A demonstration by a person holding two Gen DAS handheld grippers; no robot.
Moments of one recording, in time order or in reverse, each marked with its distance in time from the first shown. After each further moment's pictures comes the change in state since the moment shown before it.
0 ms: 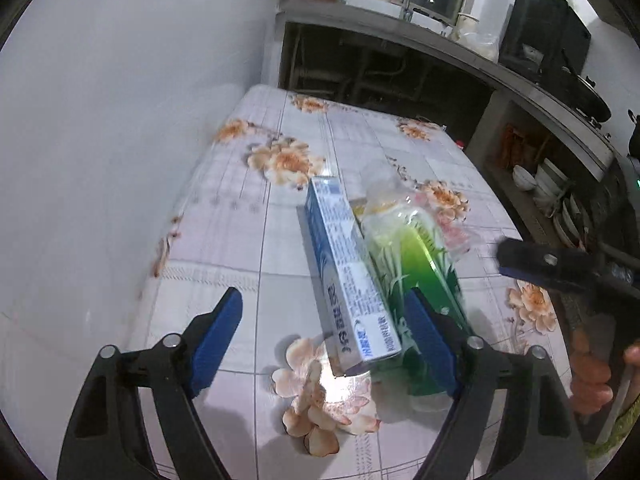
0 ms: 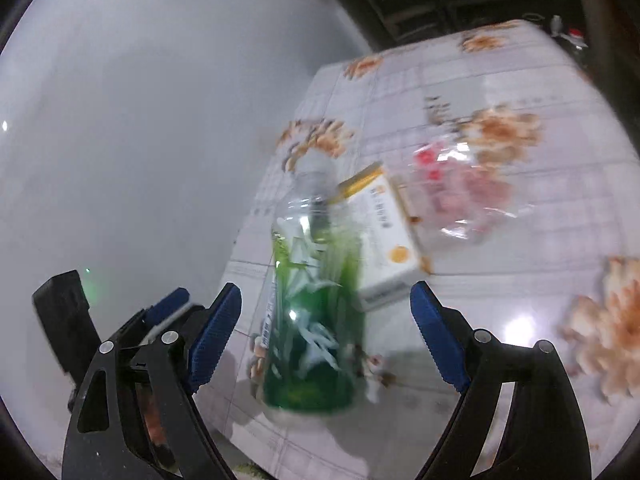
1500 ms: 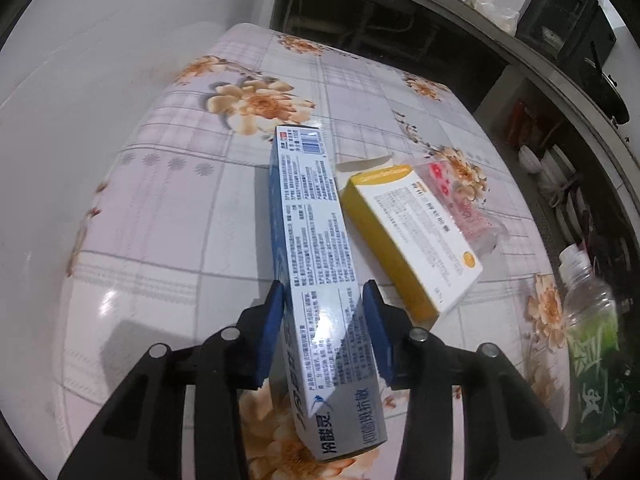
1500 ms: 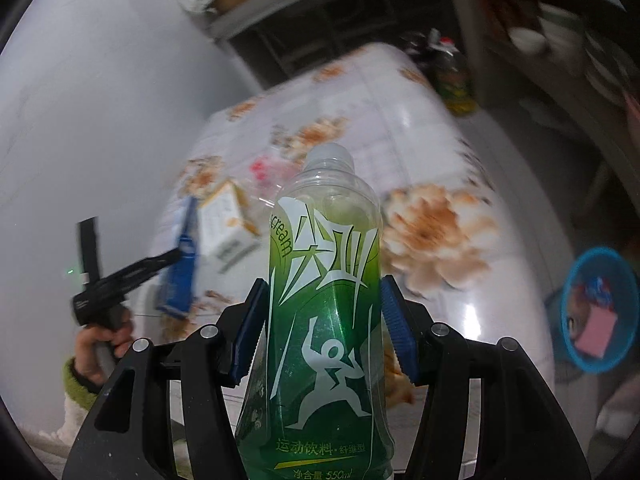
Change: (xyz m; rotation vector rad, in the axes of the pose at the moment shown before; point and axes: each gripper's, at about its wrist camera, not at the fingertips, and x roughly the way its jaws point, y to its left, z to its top) left arm 0.097 -0.012 0.019 -0.054 0.175 -0.050; right arm -0.130 -0.085 -0.098 0.189 -0.174 -0.309
